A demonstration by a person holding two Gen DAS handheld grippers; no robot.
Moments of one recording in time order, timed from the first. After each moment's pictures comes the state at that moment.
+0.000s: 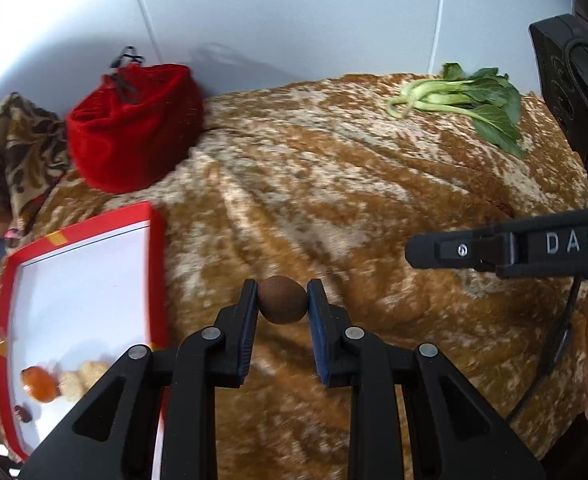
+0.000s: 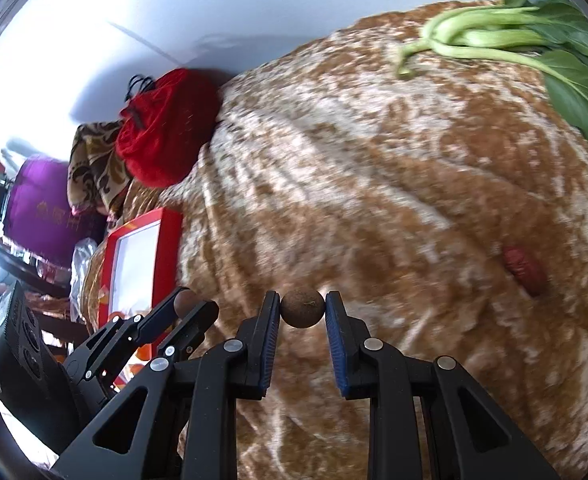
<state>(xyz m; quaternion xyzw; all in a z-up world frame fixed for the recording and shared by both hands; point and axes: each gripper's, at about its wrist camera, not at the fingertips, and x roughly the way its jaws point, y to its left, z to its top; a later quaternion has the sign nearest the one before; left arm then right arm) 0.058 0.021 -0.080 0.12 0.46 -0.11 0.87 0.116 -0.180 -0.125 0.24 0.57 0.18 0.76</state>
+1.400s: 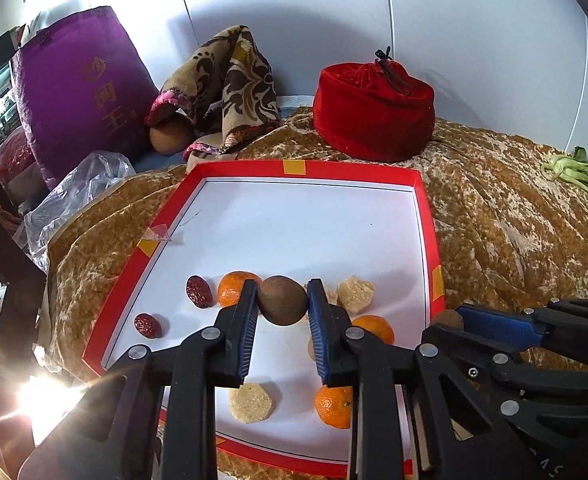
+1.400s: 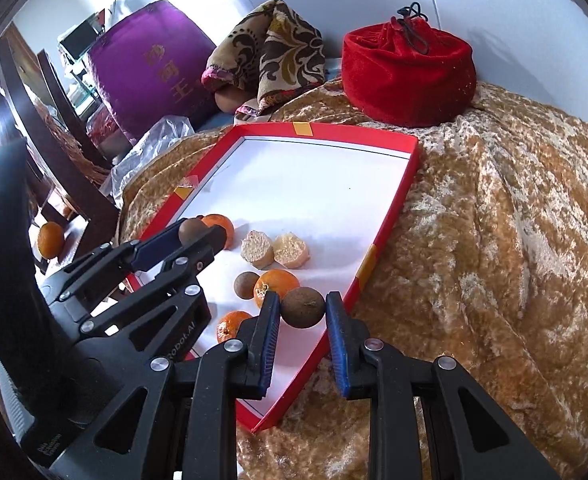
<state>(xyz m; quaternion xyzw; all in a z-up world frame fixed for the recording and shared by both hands) 0.006 0.179 -0.060 0.04 0.41 0.11 0.90 0.042 0.028 -0.086 0.05 0.49 0.33 0.81</state>
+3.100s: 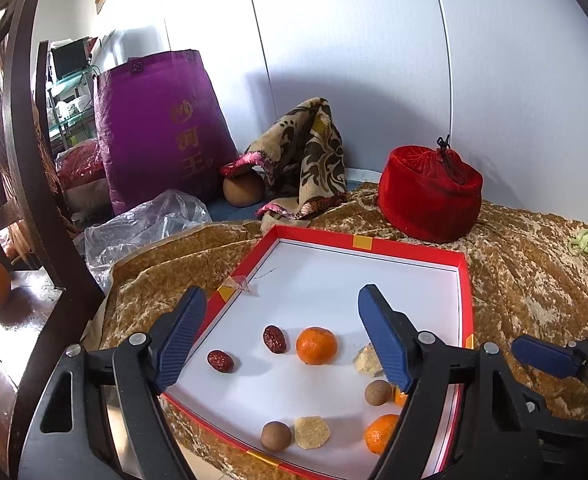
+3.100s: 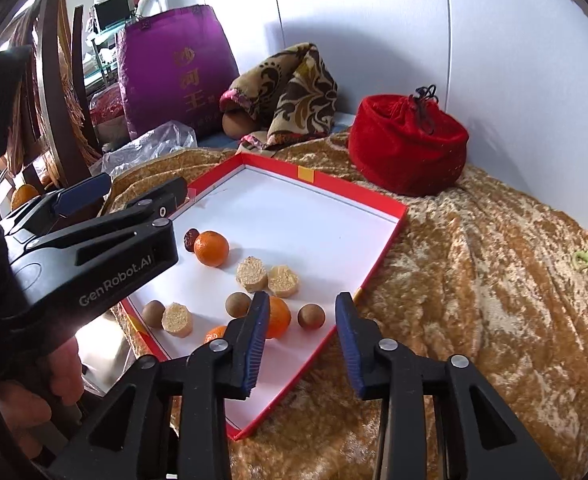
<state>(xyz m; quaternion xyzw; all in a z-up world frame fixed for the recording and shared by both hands) -0.025 0.206 -0.017 0.03 0.29 0.20 0.93 0.008 0.037 -0.056 -0.05 0.38 0.31 0.87</state>
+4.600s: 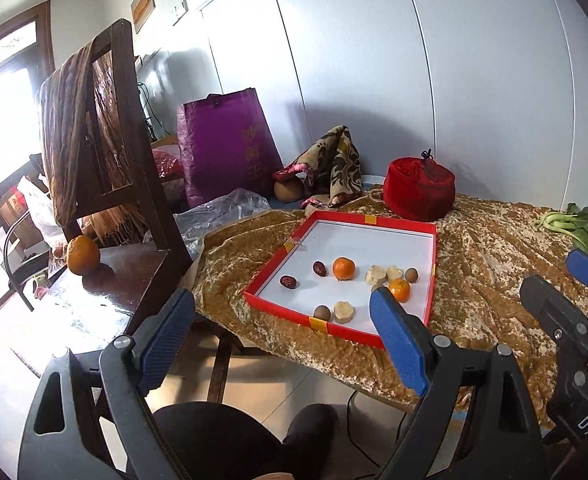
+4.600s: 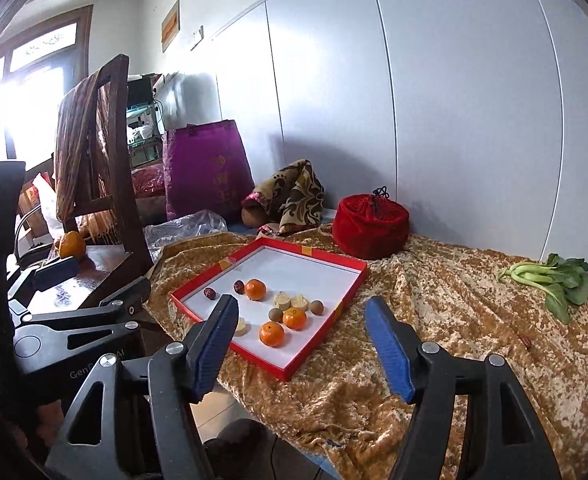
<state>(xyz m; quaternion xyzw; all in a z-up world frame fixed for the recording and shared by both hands) -0.203 0.163 0.051 0.04 0.28 0.24 0.93 -0.156 -0.050 0.027 0.01 0.22 0.29 0.93</state>
